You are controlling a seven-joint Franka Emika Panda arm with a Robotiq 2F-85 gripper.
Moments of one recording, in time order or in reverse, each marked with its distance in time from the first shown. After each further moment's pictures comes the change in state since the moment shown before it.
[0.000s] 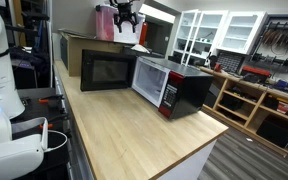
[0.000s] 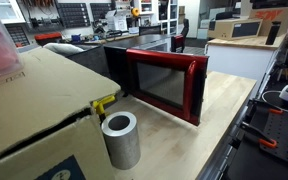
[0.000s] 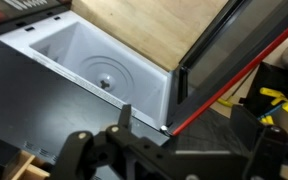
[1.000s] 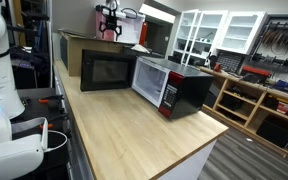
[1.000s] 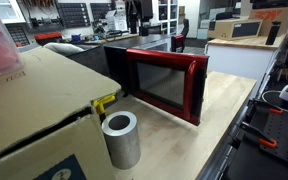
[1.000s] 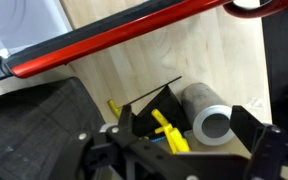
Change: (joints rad) arm 0.066 0.277 0.215 0.231 0.054 -0.215 -0.415
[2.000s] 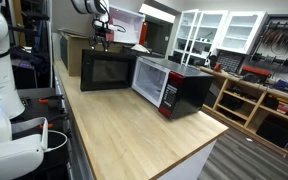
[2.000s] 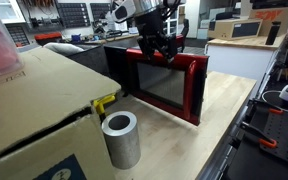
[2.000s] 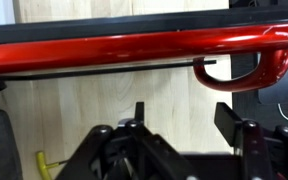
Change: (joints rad) arm 0.053 0.027 0.049 -0.184 -0.194 -0.043 -0.072
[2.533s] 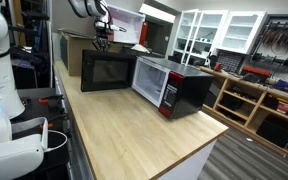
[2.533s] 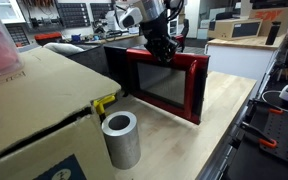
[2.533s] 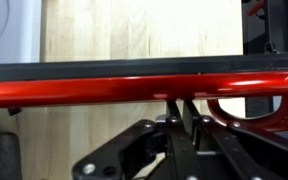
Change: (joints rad) arm -0.004 -0.001 -0.007 -0.032 -0.165 -0.012 0.000
